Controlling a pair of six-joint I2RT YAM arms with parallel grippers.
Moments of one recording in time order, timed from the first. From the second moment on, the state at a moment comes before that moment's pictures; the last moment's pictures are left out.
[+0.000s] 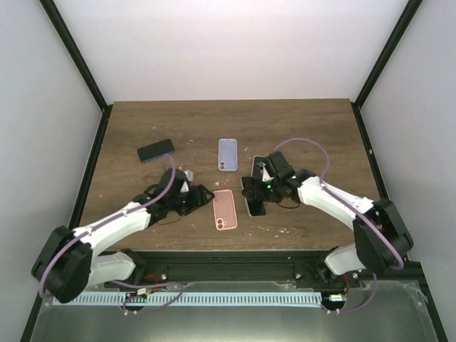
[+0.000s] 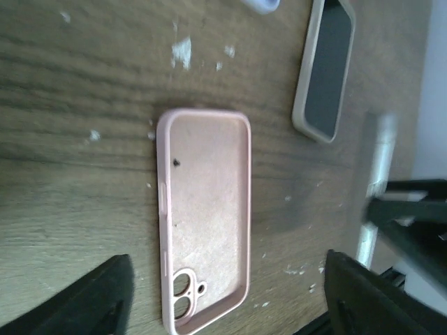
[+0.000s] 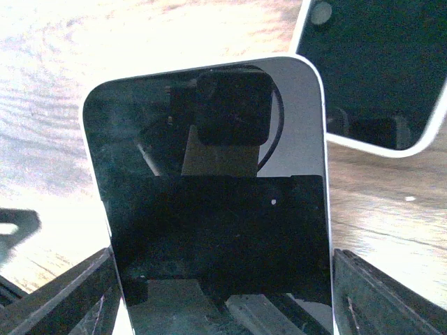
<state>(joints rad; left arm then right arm) -0.63 1.21 0.57 -0.16 0.30 -0.99 0.59 1.40 0.86 -0.47 -0.25 0.59</state>
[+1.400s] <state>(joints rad) -0.55 0.76 0.61 -0.54 0.06 -0.76 0.88 1.78 1.08 -0.37 -0.13 0.88</state>
